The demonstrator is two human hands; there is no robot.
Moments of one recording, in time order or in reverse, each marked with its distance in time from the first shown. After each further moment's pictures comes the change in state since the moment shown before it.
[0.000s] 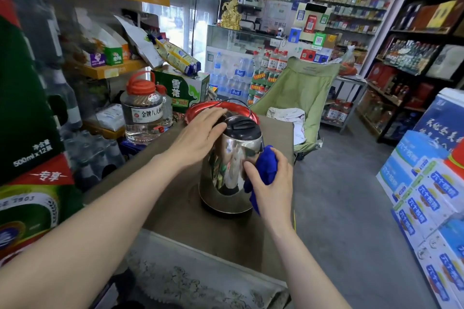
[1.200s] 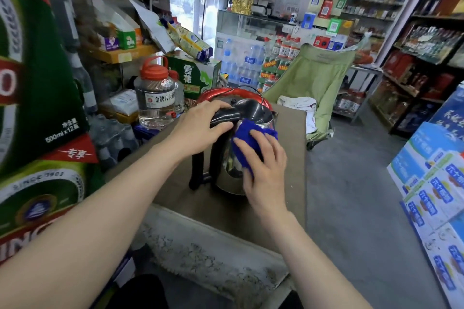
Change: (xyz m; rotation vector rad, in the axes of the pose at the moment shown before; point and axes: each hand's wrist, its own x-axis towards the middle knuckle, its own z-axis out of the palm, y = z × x) left_hand -0.036 0.005 -0.028 0.123 0.095 -0.065; right_hand -0.015 0.007 0.035 -0.485 -0.012 -0.746
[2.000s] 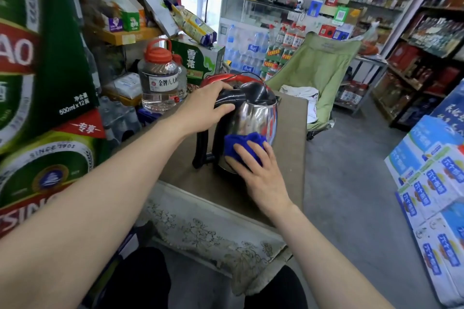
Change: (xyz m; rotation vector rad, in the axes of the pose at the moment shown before) left_hand -0.003 0.000 -0.003 -0.034 -0.076 -0.015; right_hand -0.043 0.032 0.011 -0.265 -0.131 -0.444
